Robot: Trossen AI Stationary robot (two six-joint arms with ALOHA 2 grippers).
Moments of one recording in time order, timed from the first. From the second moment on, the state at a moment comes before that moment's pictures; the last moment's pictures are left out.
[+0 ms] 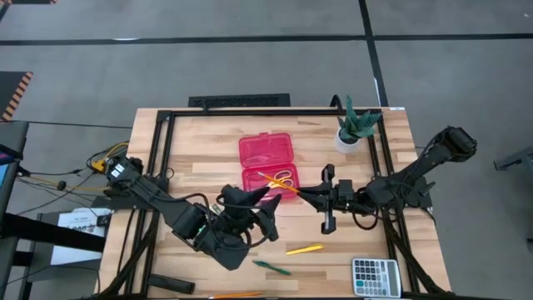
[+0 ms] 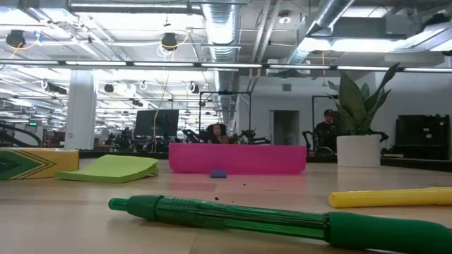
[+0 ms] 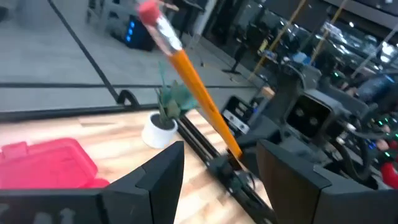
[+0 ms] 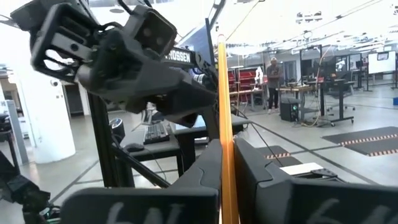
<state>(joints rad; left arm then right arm) -0.57 1.84 1.91 -0.61 -1.26 -1.02 0.53 1.24 0.70 0.87 0.63 -0.04</state>
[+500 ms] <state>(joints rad) -0.44 1.85 1.89 -0.36 -1.08 -0.76 0.53 1.24 0.70 0.88 0.63 -0.04</state>
